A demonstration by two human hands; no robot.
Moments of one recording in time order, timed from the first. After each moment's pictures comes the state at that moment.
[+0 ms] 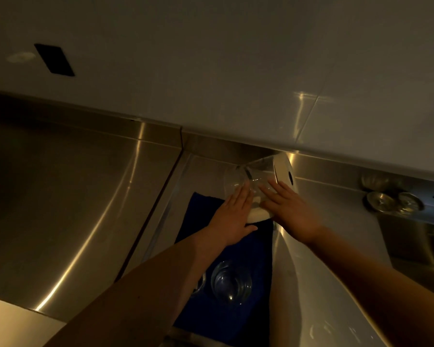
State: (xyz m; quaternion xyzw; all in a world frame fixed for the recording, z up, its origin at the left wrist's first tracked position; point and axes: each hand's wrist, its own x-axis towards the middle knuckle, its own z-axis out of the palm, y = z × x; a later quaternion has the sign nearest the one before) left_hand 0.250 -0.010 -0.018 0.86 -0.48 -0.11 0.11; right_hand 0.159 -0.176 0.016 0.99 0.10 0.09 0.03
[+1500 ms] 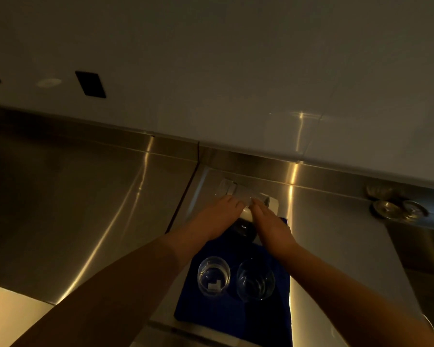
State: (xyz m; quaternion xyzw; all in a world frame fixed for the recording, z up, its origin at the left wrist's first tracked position) left_hand 0.273 0.076 0.036 0.82 -0.56 -0.01 0.05; right_hand 0.165 -0.066 0.003 0.98 -0.05 0.08 -0.16
